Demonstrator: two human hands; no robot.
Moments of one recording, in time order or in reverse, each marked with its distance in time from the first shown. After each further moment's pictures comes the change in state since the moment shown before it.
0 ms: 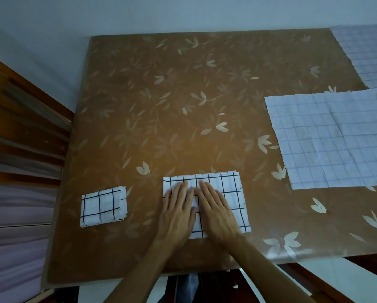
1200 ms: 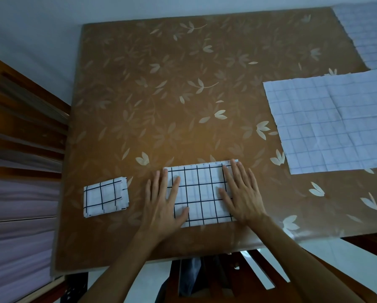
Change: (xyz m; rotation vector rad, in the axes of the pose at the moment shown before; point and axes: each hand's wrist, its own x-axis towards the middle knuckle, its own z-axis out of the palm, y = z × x) left_hand -0.022 -0.033 -0.025 0.004 -0.051 -0.025; right_hand -0.016 0.050 -0.038 -0.082 -0.007 0.181
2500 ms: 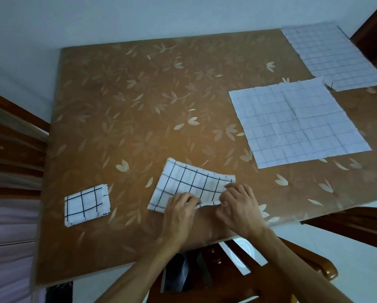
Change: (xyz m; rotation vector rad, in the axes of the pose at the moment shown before) left_hand -0.003 0.106 -0.003 -0.337 0.252 0.226; right_hand -0.069 0.013 -0.050 0.133 0.350 -0.135
